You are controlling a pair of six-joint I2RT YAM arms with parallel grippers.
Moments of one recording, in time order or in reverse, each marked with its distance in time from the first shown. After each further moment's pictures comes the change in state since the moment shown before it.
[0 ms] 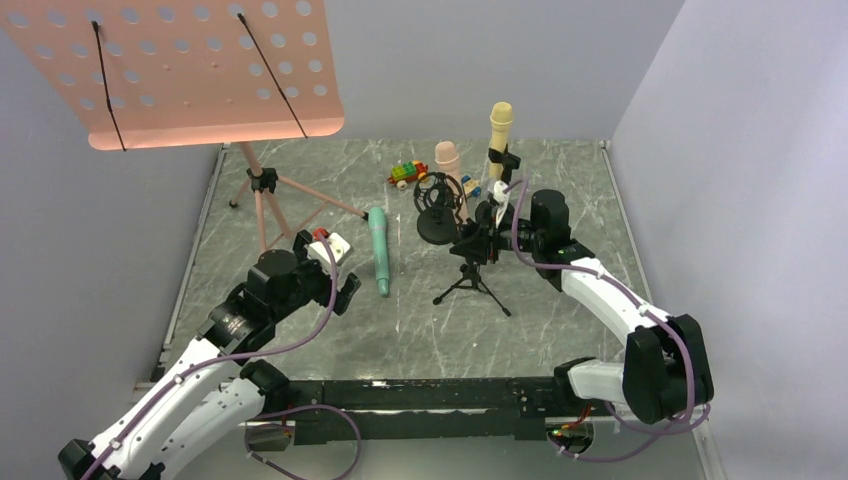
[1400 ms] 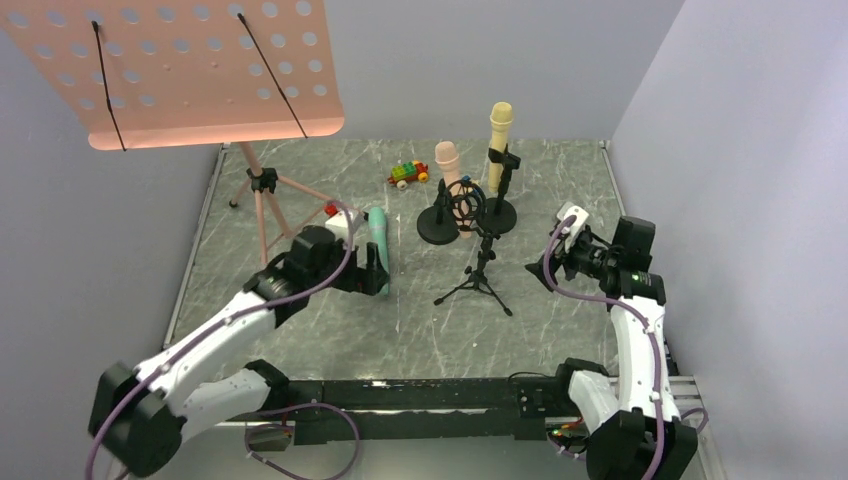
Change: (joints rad) left arm 0.017 0.284 0.015 0.138 0.101 -0.504; right arm -0.521 -0.378 -0.013 -0.737 0.065 -0.749
